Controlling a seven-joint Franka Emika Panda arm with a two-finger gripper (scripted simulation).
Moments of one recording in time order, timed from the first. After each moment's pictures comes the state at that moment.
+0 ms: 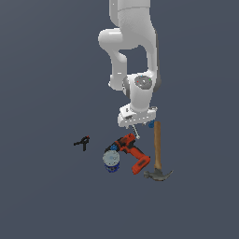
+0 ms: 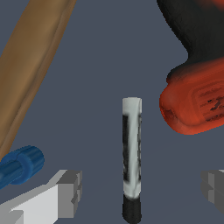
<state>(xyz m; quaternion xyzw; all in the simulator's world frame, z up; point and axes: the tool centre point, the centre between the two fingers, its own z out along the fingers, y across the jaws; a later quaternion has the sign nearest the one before) -0.094 0.091 0.053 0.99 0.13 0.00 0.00</state>
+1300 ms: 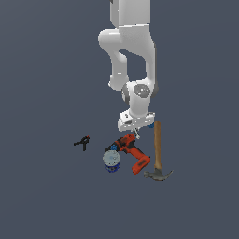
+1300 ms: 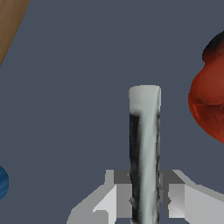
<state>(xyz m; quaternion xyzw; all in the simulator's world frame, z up) -0.096 0.091 0.012 0.99 0.13 0.00 0.00</state>
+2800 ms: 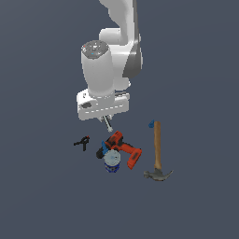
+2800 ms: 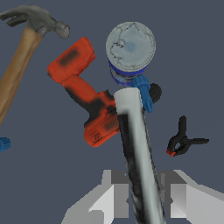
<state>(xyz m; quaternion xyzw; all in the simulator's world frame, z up) -0.030 -0.061 0.193 0.99 0.13 0.00 0.00</state>
